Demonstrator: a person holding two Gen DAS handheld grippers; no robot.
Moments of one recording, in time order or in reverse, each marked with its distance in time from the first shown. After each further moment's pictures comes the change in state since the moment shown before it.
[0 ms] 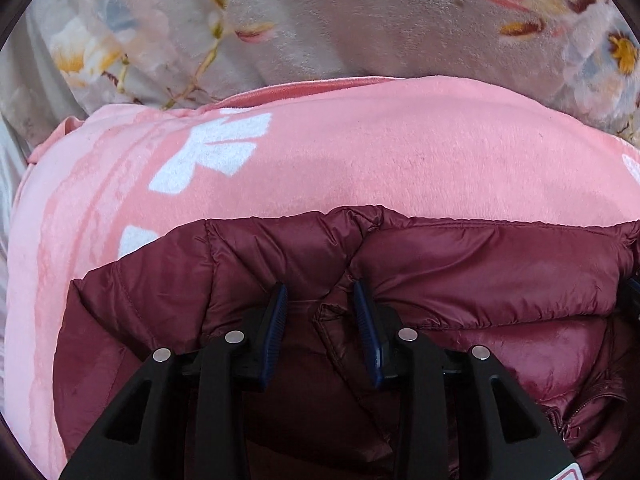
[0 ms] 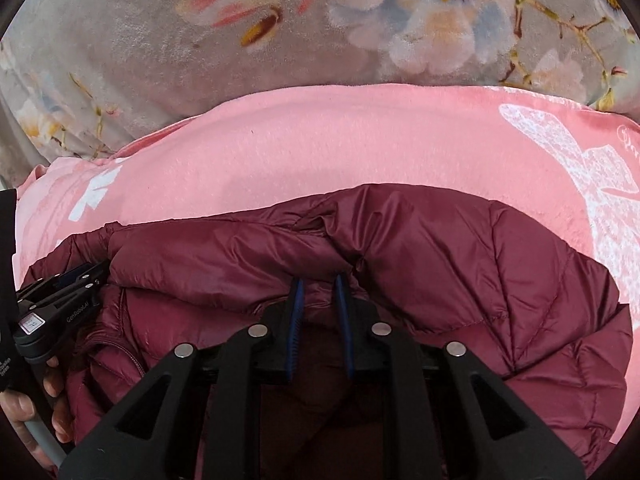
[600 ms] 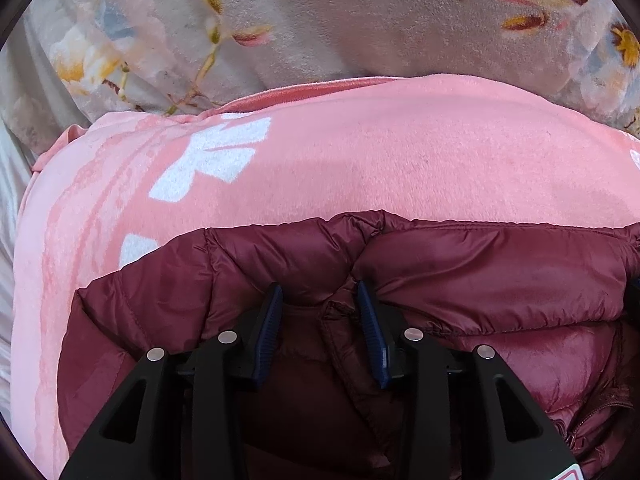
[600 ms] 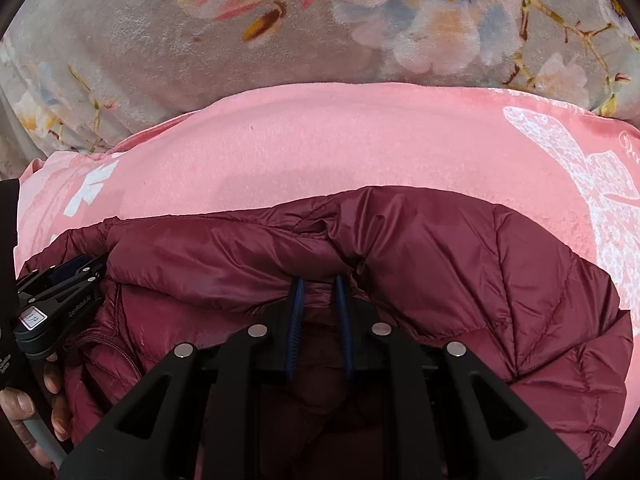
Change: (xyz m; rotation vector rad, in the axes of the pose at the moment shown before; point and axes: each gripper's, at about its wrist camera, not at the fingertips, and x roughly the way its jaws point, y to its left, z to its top) left arm 0.004 -0.004 0.002 0.016 -0.002 0.036; right arm 0.004 0.000 -0.001 -0.012 0.000 -0.003
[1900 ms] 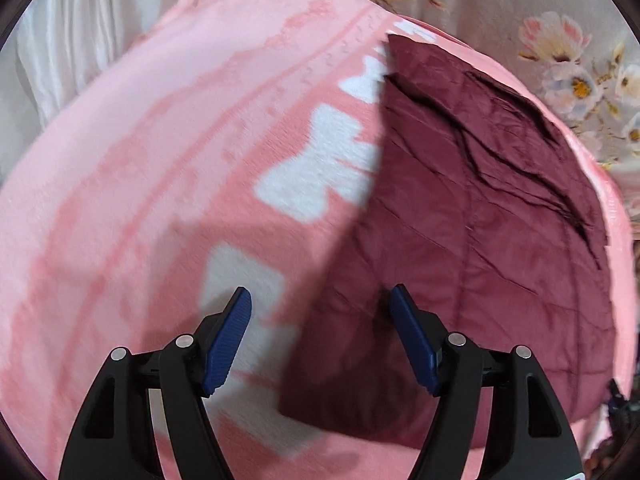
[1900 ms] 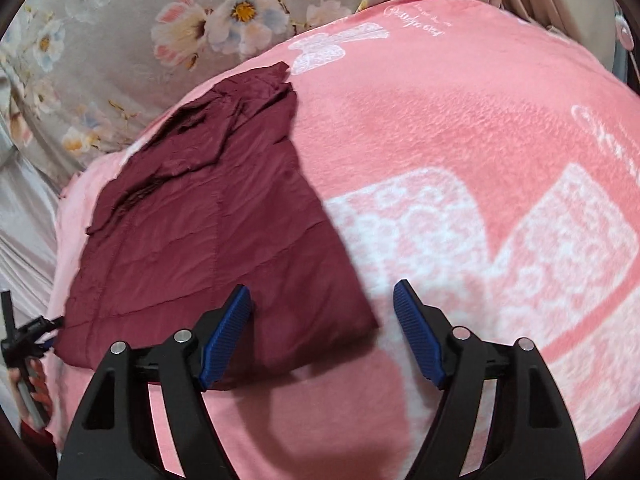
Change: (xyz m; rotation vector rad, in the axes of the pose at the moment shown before) left arm -0.239 0.217 -0.318 -0.343 0.227 -0.244; right arm -0.328 -0.120 -0.351 0.353 -0.005 0.018
